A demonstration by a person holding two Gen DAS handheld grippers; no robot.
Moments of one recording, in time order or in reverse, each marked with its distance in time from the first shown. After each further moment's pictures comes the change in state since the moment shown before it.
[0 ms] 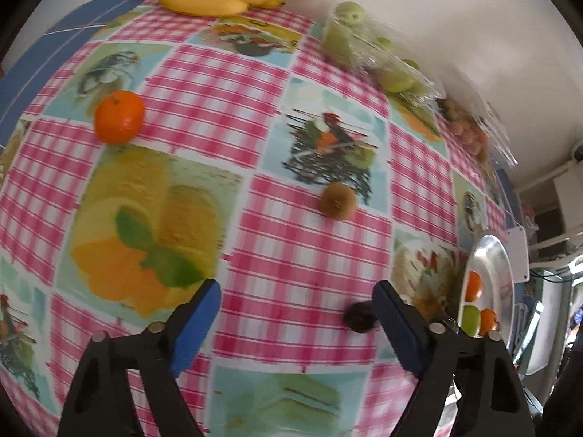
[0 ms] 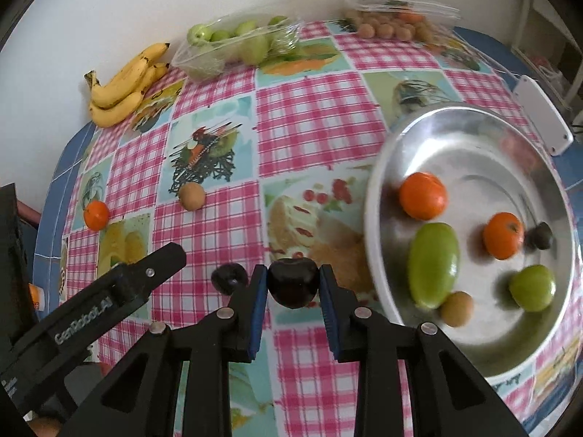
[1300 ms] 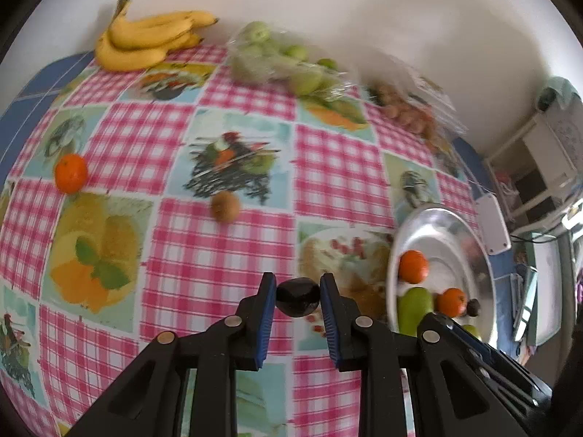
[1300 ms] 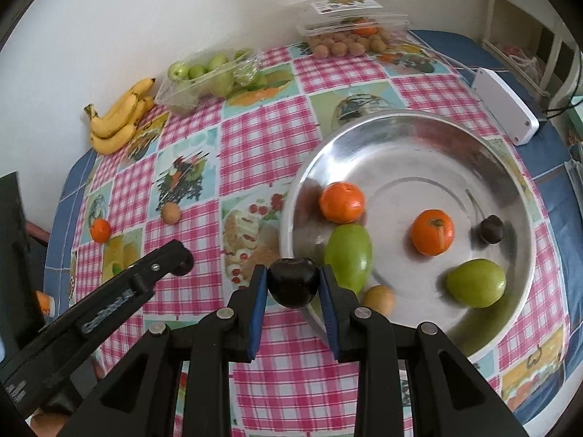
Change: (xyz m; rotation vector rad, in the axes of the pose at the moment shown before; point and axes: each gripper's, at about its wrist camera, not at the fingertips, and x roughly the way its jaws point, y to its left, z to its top) left arm -0.021 -0.084 -0.023 0.190 -0.093 -0.021; right arm -0.041 -0.059 -0.007 0.061 -0.059 0.022
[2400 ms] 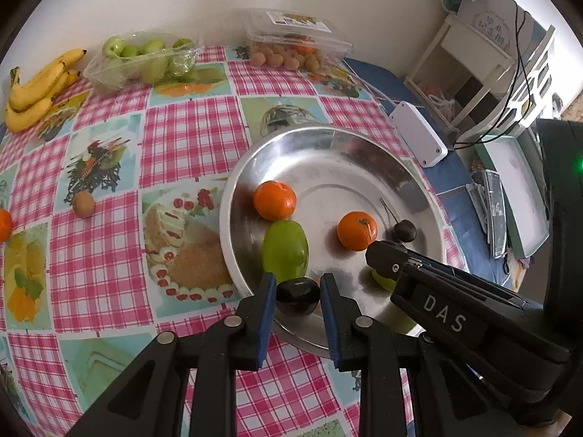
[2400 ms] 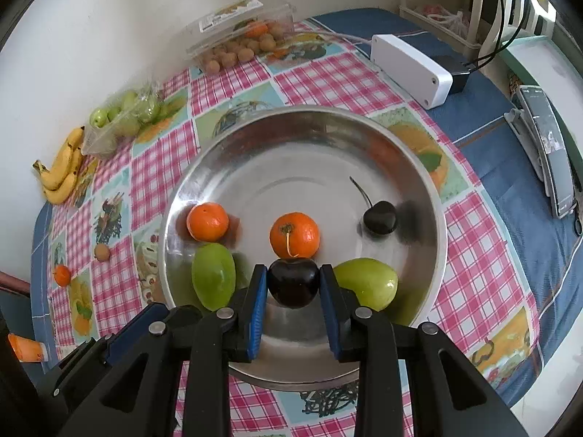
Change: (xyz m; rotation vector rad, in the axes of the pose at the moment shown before) left arm 0.016 -0.114 -0.044 0.298 0.109 -0.097; right arm -0.011 -0.089 0.006 0.187 0.008 -0.111
